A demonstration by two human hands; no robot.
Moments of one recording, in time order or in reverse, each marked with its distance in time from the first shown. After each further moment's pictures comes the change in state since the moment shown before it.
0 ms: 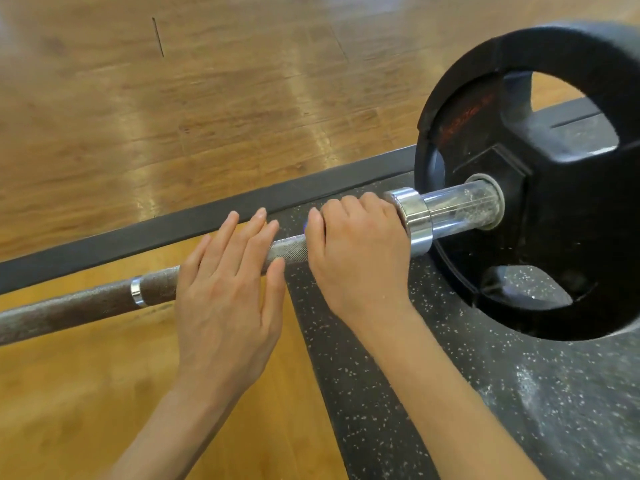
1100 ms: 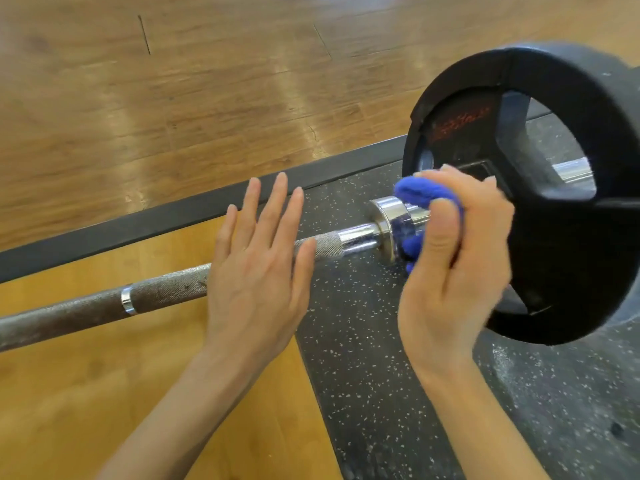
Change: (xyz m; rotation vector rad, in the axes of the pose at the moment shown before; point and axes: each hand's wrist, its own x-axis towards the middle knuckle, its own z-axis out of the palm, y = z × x) left_hand 0.004 0.035 0.006 0.022 -0.059 0.089; right_hand -0.045 0.041 -0.058 0.674 0.408 0.152
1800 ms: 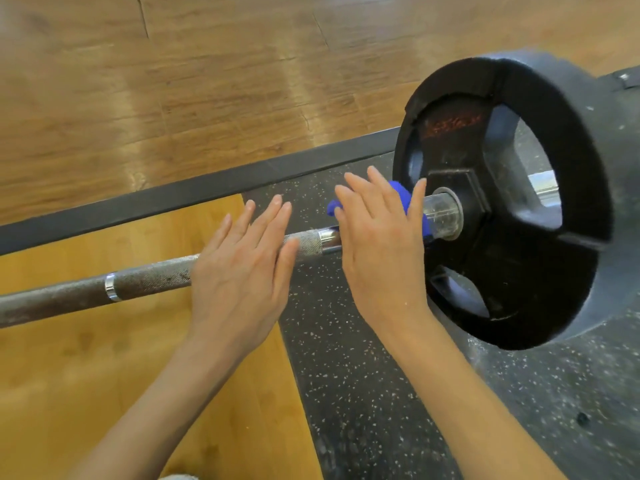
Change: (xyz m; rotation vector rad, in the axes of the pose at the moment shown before) left_hand -0.015 0.011 0.004 0.073 -0.055 -0.008; right_hand -0.008 0.039 0.009 -0.629 -0.419 -0.158
